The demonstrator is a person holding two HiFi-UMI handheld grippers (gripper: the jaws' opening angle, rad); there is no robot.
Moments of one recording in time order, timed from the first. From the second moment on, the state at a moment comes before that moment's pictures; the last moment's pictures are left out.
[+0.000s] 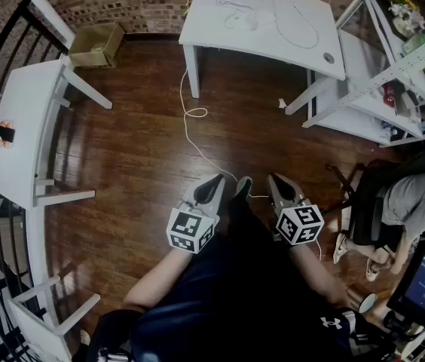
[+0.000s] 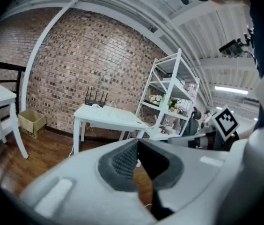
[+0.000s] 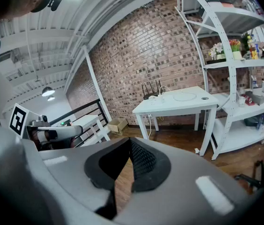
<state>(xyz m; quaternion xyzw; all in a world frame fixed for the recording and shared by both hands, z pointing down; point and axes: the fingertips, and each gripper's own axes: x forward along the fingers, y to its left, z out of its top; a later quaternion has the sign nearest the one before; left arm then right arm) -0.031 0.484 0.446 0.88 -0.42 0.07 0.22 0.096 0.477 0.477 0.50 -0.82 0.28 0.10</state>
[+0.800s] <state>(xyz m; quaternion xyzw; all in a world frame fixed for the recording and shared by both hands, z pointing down) 0.029 0.274 0.410 0.87 -0.44 0.07 0.18 0.174 0.269 0.463 0.52 -0.81 0.27 0.05</state>
